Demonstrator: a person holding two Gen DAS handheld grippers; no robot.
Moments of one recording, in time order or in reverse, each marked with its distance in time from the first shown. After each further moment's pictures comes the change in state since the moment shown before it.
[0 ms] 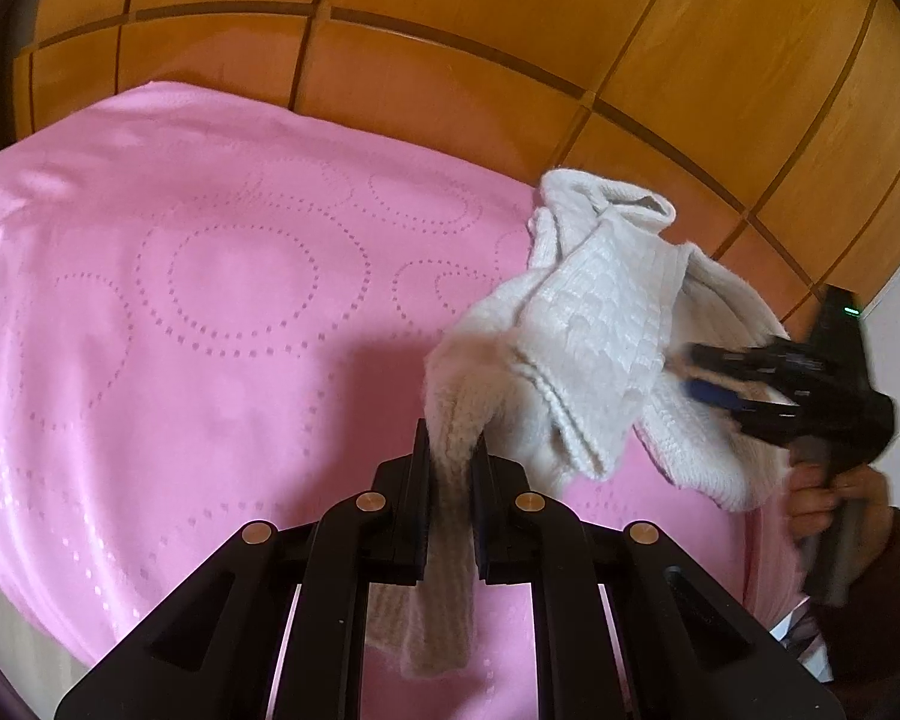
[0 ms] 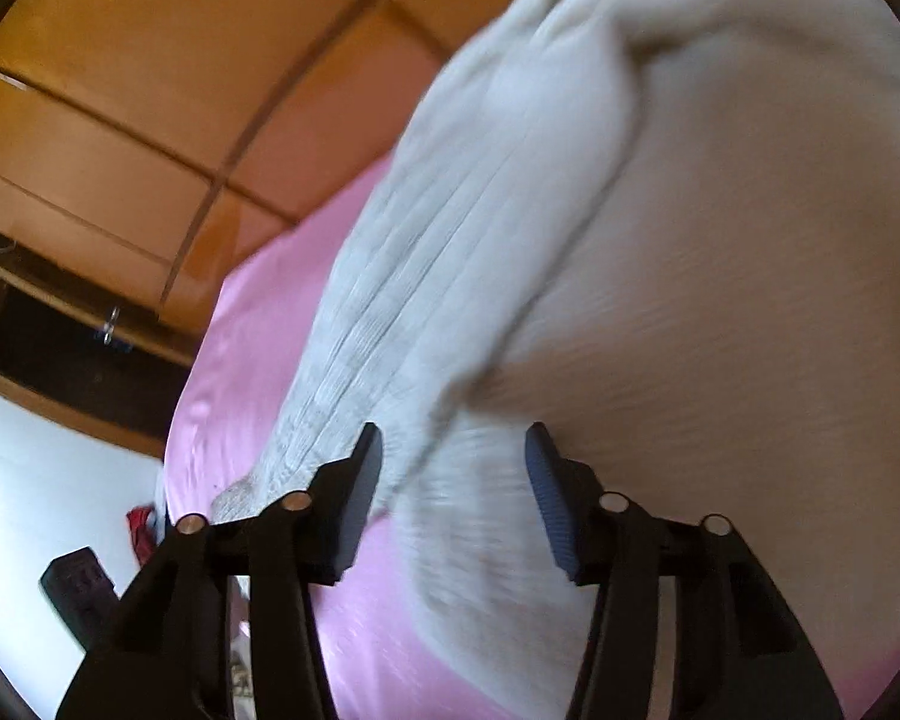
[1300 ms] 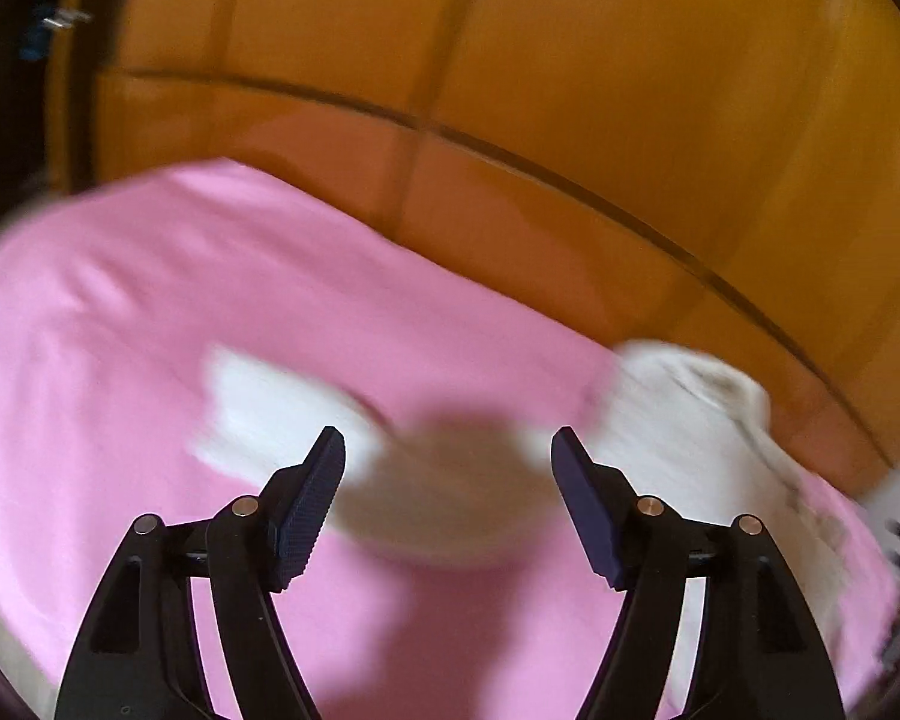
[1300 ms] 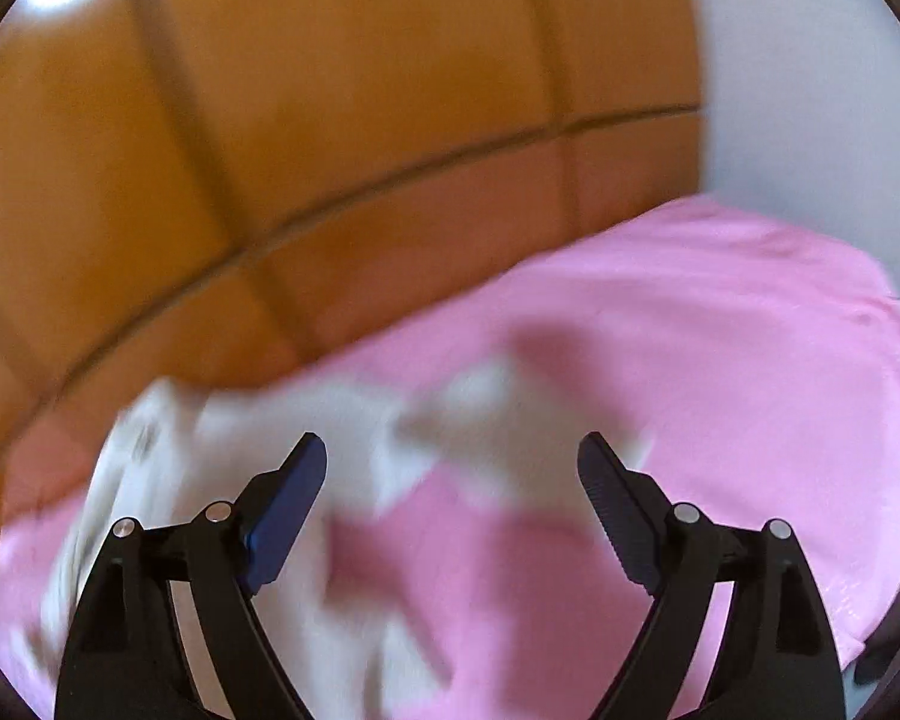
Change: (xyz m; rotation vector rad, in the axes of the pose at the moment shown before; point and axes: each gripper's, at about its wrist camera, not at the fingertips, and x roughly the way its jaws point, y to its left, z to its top) left arm 0.007 0.013 0.099 -0.154 -0.176 0.066; right arm -0.282 -0.178 0.103 0.078 -0.541 -0.622
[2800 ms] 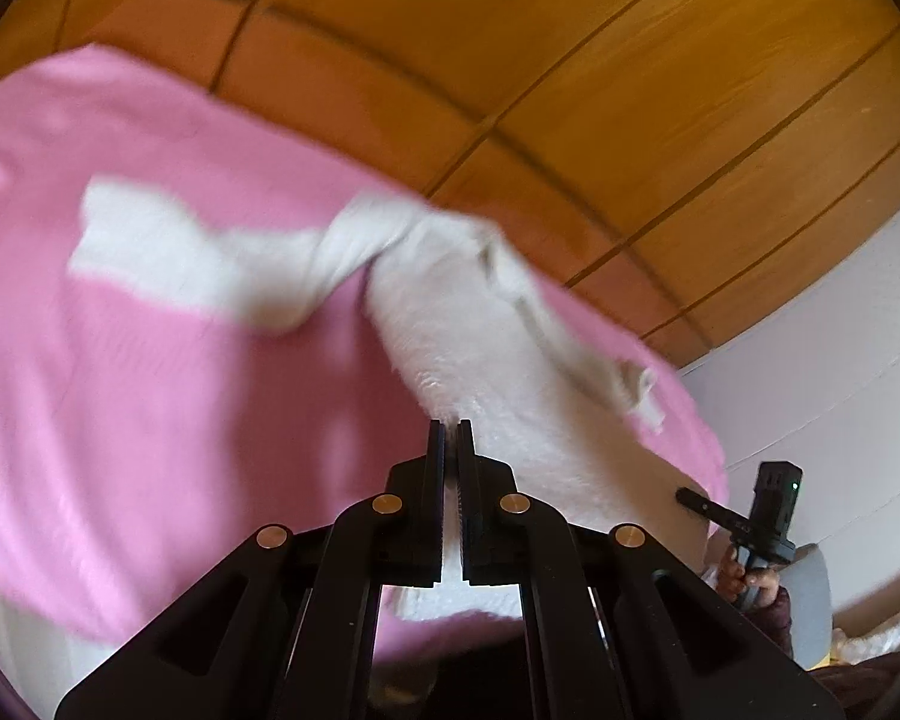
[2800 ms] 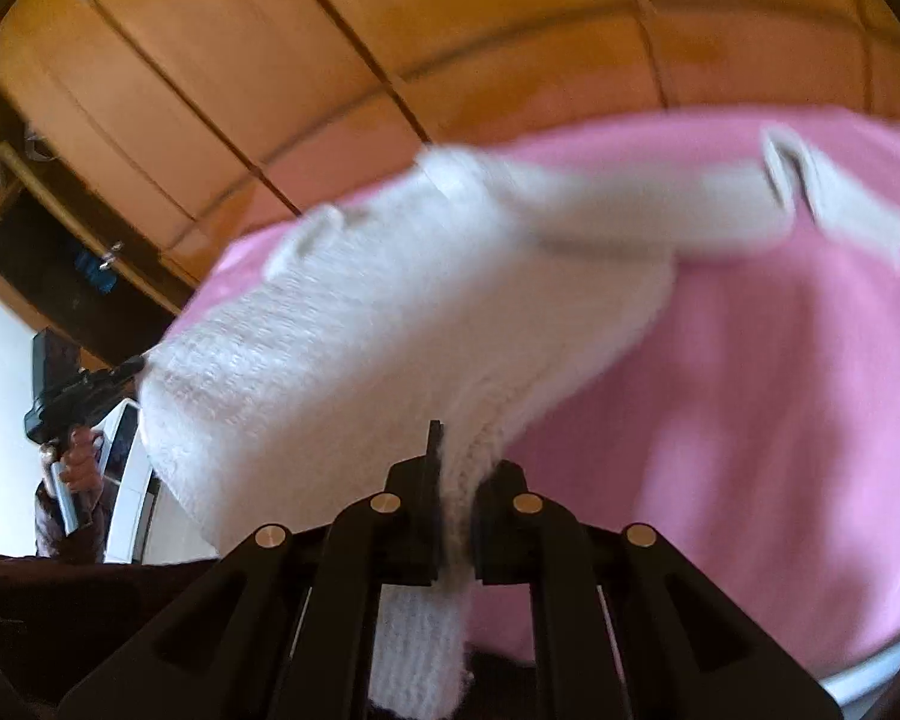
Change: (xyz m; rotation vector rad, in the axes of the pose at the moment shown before) left arm -0.071 -0.004 -0.043 0.004 0.305 -0.362; right arm -0.101 0.057 -0.160 -0.272 0.404 0.550
